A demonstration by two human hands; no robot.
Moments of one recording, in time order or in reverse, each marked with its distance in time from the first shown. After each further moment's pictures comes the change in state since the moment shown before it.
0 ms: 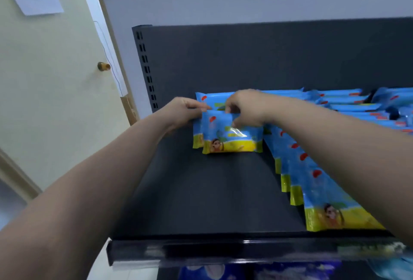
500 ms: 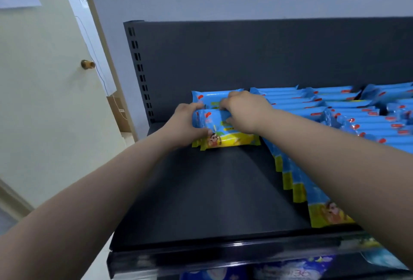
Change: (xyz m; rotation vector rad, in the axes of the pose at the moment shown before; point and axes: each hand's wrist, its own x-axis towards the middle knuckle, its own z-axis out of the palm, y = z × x) left_hand -0.014 -0.019 0.012 0.501 0.040 0.180; right_hand 0.010 -0.004 0.028 -0.255 0.169 0.062
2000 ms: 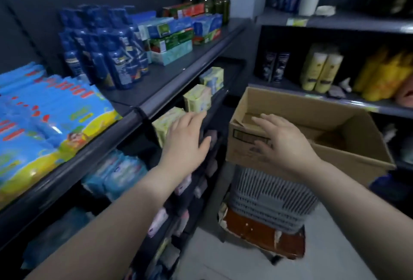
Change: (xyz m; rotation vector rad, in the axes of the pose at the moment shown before) left_hand -0.153 0.549 0.544 0.005 -0.299 1.055; right_hand -0.727 0.396 0.026 0.010 0.059 1.203
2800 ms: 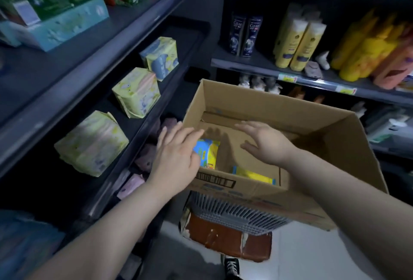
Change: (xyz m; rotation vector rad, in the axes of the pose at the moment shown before) left_hand 0.129 0.023 0.188 -0.126 -0.208 0.041; right_hand 0.134 0.208 0.107 0.040 -0.383 0.056
